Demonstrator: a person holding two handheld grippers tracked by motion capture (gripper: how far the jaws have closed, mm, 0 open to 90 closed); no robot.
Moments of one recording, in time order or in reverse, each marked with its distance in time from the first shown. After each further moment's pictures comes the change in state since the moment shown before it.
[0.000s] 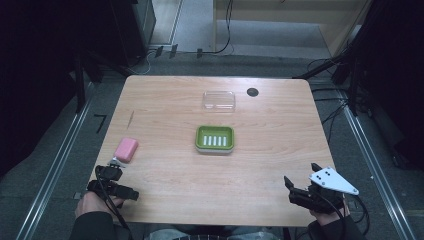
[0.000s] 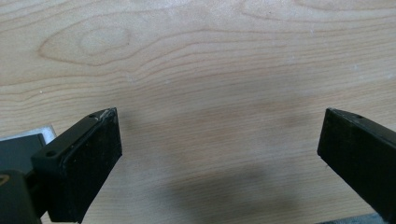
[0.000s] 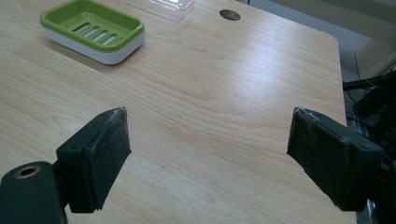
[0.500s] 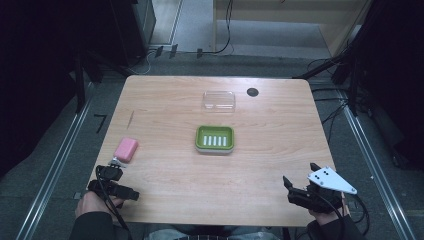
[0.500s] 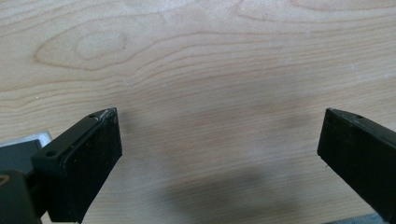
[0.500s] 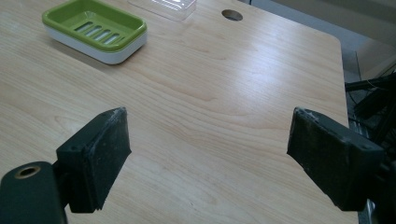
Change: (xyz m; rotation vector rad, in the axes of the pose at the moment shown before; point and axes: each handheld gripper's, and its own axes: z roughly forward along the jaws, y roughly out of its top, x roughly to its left) left arm -0.001 0.001 0.000 -0.010 -0.002 0.018; right arm 0.002 0.001 0.001 0.001 0.003 -0.010
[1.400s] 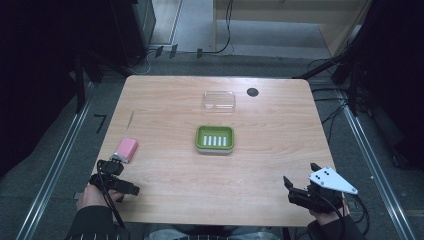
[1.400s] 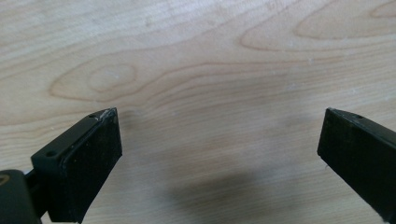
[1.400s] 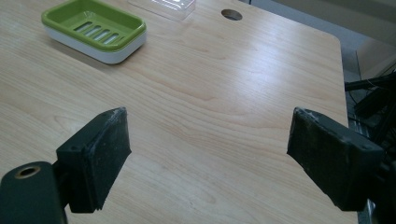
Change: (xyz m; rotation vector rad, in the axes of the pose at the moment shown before) left arm 0.007 0.015 -0.001 -0.004 -0.008 0.017; right arm -0.001 0.000 0.000 0.003 0.000 0.008
